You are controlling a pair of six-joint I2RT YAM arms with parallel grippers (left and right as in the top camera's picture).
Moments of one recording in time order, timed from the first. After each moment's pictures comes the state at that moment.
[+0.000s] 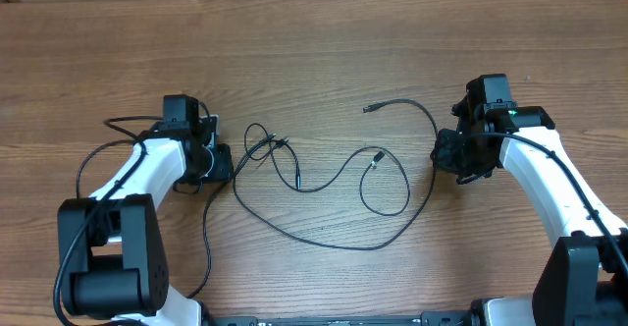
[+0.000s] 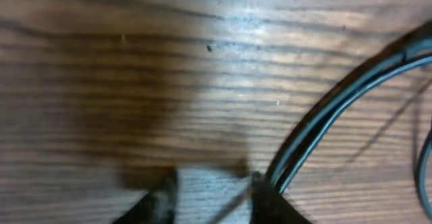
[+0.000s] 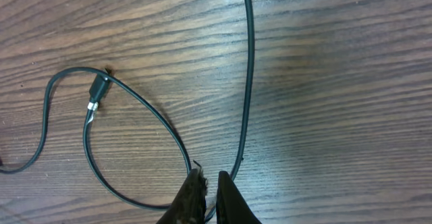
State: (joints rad) left arm 0.03 1.75 0.95 -0.58 0.16 -0.07; right arm 0.05 1.59 1.09 -0.91 -0.18 0.28
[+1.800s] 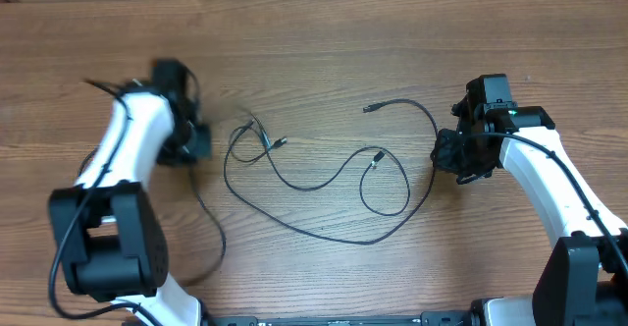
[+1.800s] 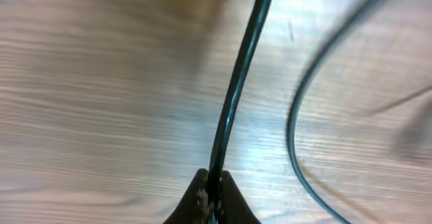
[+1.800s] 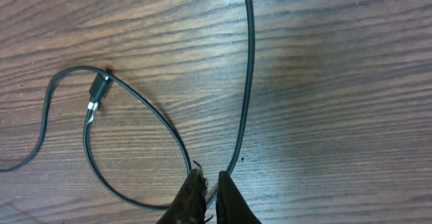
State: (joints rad) left arm 0.08 1.83 1.40 -1.10 -0.06 -0.05; right arm 0.05 1.59 1.09 -0.92 -0.18 0.28
